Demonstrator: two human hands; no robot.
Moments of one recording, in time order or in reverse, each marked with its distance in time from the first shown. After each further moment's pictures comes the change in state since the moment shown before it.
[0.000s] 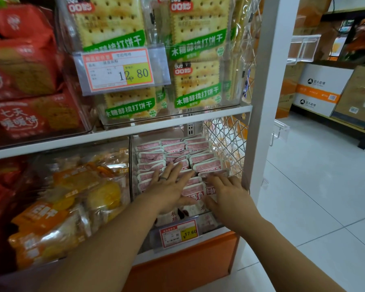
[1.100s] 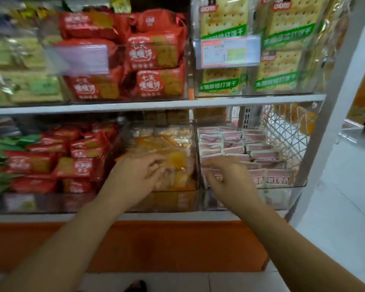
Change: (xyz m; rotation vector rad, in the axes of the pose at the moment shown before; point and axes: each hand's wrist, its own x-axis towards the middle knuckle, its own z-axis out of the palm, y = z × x) left_hand -0.216 -0.062 -0.004 -0.260 0.704 -0.237; right_hand -0.033 -0.114 -0.007 0.386 0.191 -0.410
